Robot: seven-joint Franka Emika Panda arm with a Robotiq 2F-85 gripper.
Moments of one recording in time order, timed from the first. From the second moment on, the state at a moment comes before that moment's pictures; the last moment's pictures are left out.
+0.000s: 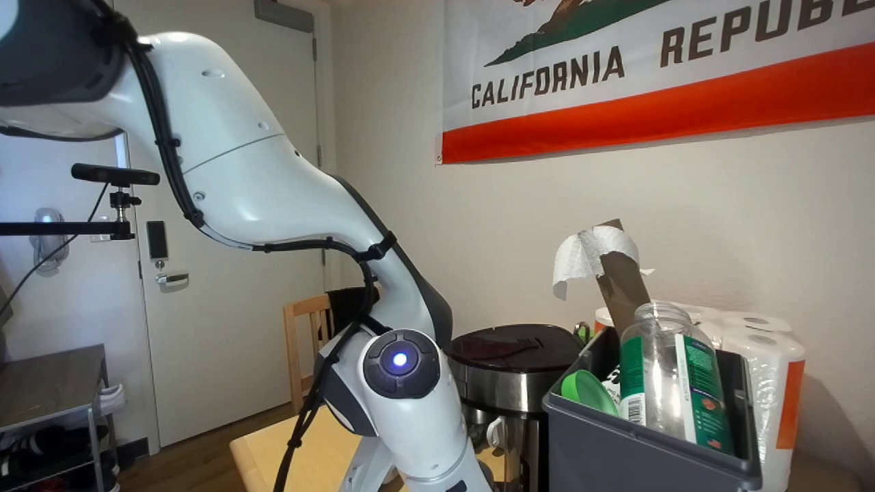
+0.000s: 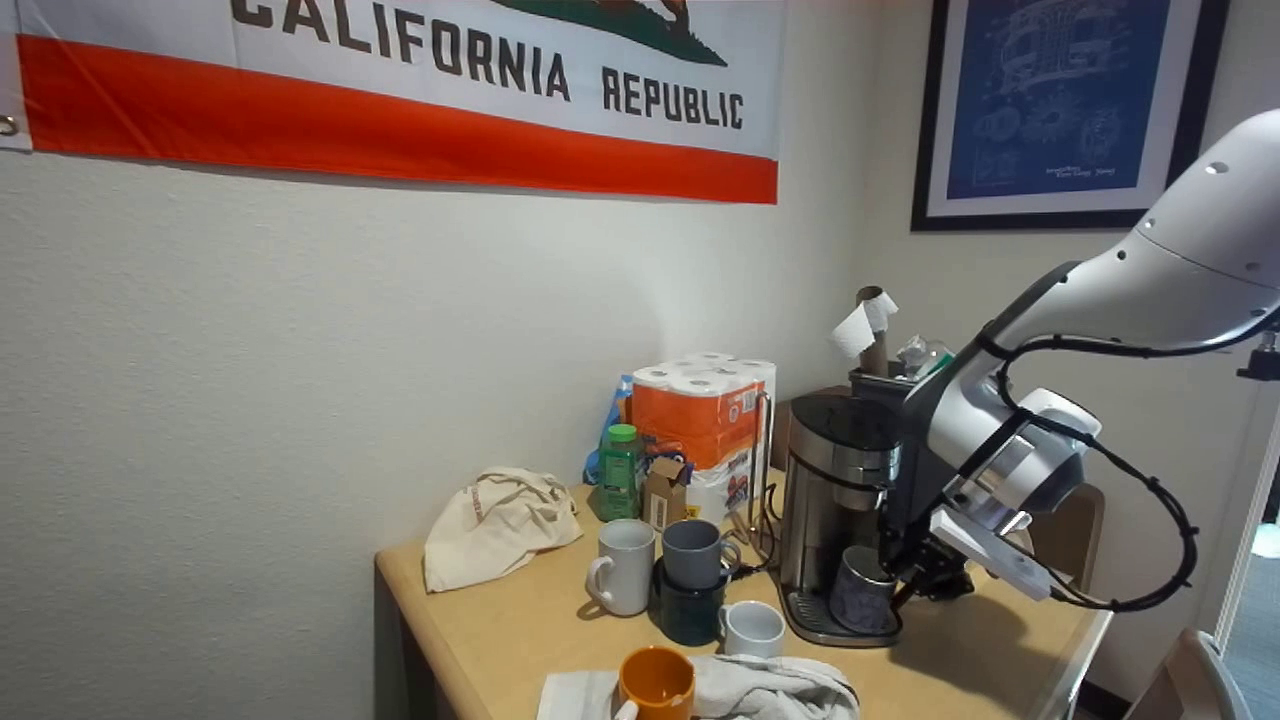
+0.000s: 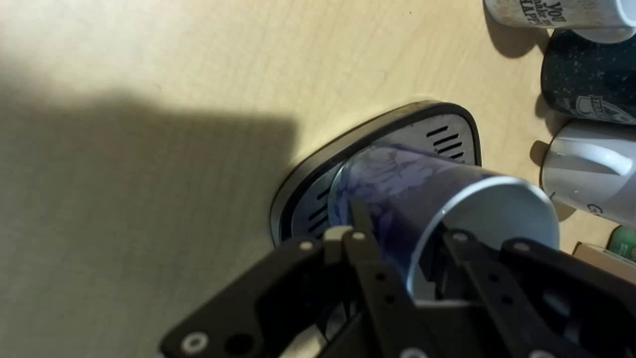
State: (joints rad) arm -0.11 0.38 -0.11 -2.29 1.33 2.78 -0.45
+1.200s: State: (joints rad) arm -0.05 0.24 -0.14 -2.34 0.44 2.55 0.15
